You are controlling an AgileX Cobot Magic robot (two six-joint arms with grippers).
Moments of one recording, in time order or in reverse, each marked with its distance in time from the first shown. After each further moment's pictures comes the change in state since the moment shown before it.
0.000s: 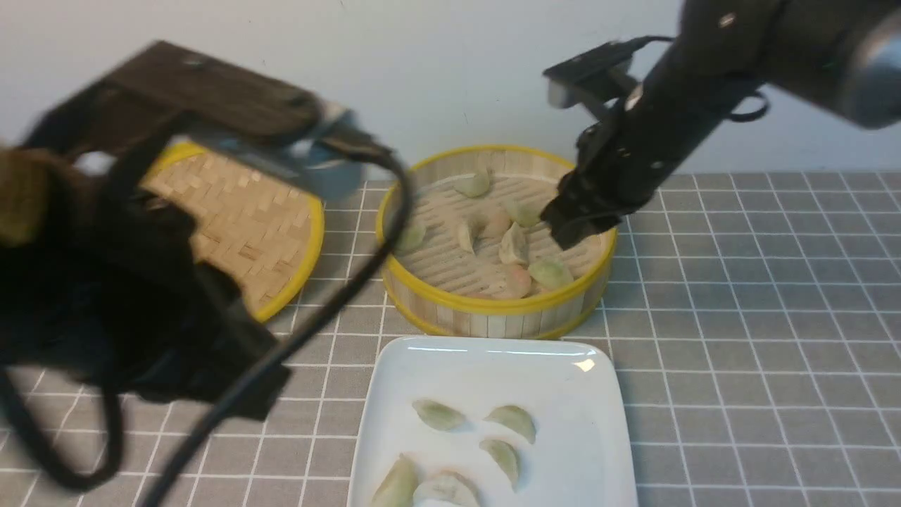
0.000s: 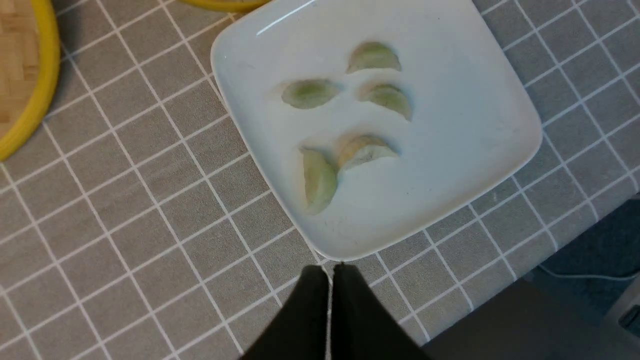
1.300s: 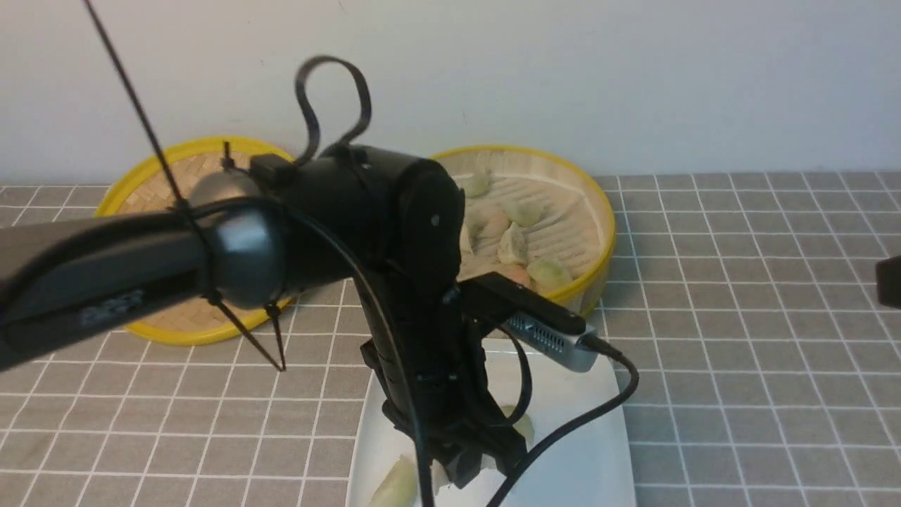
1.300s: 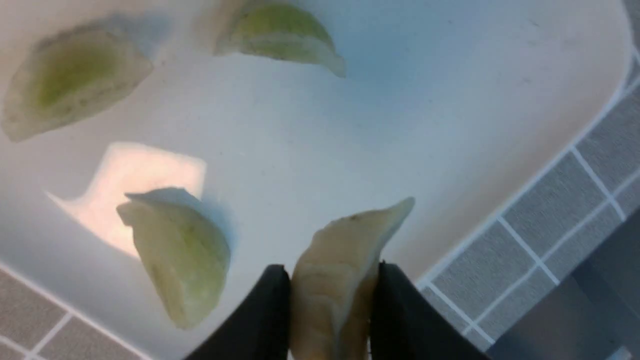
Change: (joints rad) right arm -0.452 -1.137 0.747 0.375 0.116 0.081; left arm -0.001 0.797 -0.108 -0.238 -0.130 0.349
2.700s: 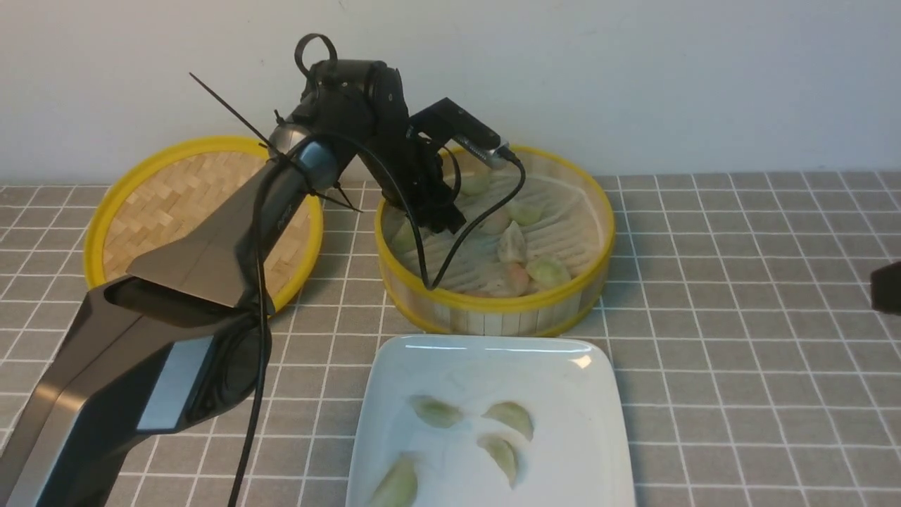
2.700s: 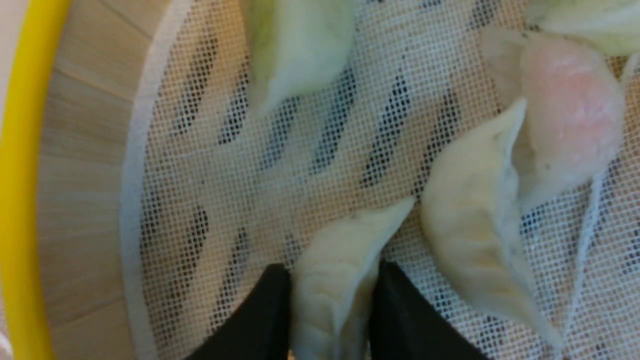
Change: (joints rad) right arm 0.000 0.062 0.000 -0.063 -0.005 0.157; left arm 0.351 0.838 -1.306 0.099 0.034 0.348
